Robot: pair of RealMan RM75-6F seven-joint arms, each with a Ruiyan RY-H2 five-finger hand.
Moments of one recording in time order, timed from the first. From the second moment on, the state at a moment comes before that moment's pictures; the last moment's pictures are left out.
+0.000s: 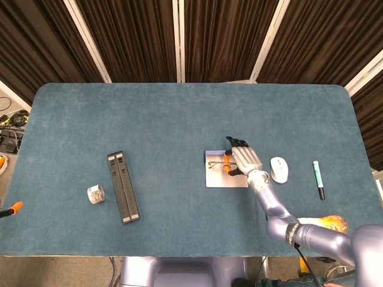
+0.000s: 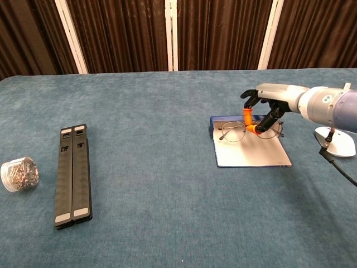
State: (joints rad) left arm -0.07 -1.00 -0.09 -1.72 1.35 1.45 0.05; right arm 0.85 -1.59 0.22 -1.30 -0.79 0.78 -0.21
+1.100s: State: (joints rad) left arm -0.08 -1.00 -0.09 -1.72 1.33 1.44 0.06; right arm 0.83 -1.64 0.25 -1.27 -0.79 0.89 -0.31
